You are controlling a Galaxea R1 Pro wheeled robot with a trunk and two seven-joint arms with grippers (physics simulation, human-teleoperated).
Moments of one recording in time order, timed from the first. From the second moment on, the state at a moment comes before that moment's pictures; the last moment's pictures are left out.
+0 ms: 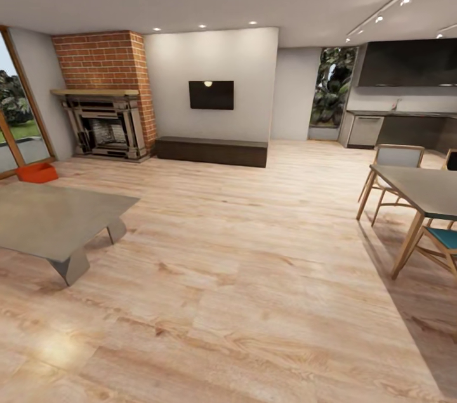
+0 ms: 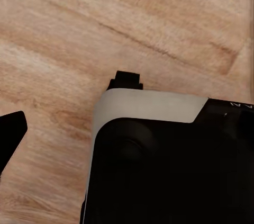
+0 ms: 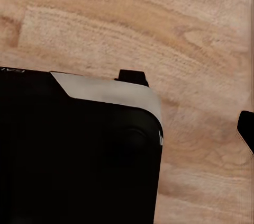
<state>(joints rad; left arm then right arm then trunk) -0.25 0.01 0.06 0.00 0.09 0.06 0.07 -0.18 0.07 0.63 0.03 -0.50 -0.09 -0.13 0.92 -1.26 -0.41</state>
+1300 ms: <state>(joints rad) -0.23 0.01 0.06 0.00 0.08 0.05 0.07 -0.18 0.07 0.63 0.02 -0.50 -0.09 -0.13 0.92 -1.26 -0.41</state>
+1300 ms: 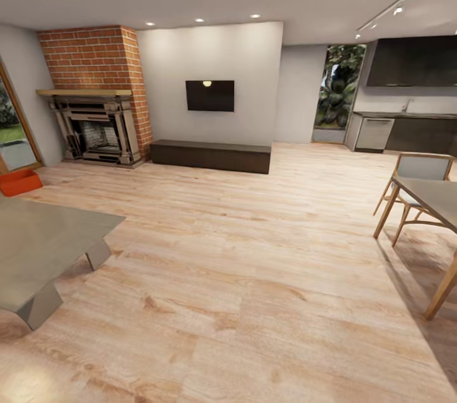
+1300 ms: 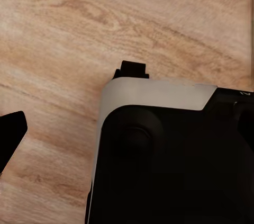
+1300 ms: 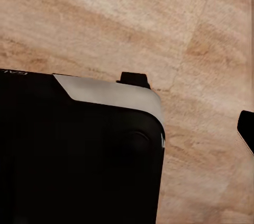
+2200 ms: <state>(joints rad) -0.23 0.01 0.06 0.00 0.08 0.05 0.07 -0.18 0.07 0.63 0.02 -0.51 -0.13 -0.13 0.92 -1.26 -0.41</state>
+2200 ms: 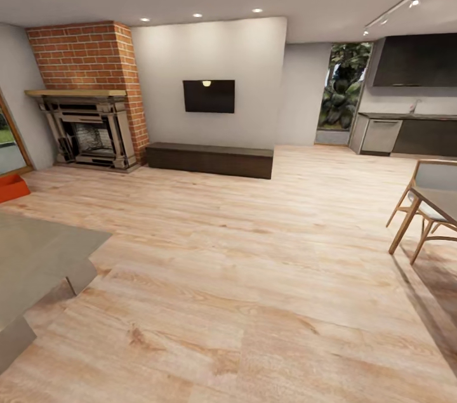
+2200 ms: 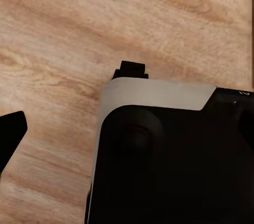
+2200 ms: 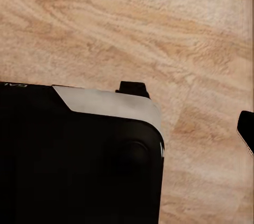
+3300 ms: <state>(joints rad) -0.23 0.01 0.06 0.00 0.08 0.05 0.07 -0.18 0.07 0.62 0.02 -0.51 -0.13 -0.13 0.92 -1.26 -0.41</state>
